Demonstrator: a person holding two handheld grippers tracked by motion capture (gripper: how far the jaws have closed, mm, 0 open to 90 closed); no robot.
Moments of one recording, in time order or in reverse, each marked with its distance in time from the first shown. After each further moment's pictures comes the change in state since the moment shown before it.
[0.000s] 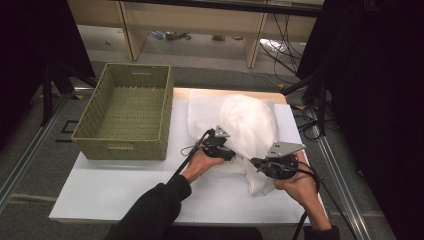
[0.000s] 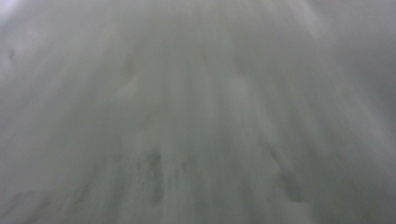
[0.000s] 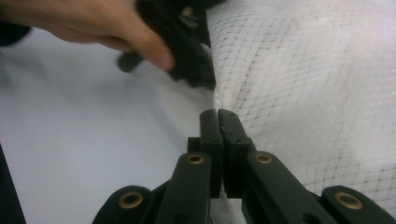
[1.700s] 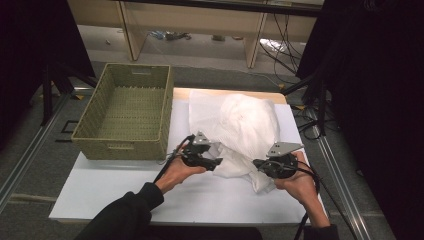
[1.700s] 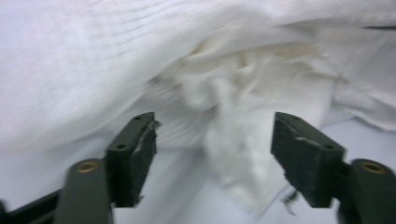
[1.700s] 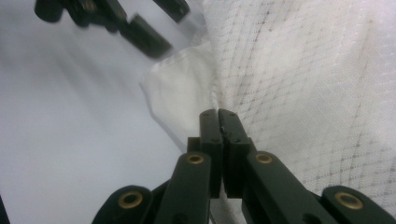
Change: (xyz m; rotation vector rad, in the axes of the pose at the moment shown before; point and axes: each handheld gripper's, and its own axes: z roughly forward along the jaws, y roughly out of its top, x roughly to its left) left arm 0.014 -0.029 -0.057 -0.043 0.027 -0.020; right arm -0.007 -0.013 0.012 0.044 -0.008 0.051
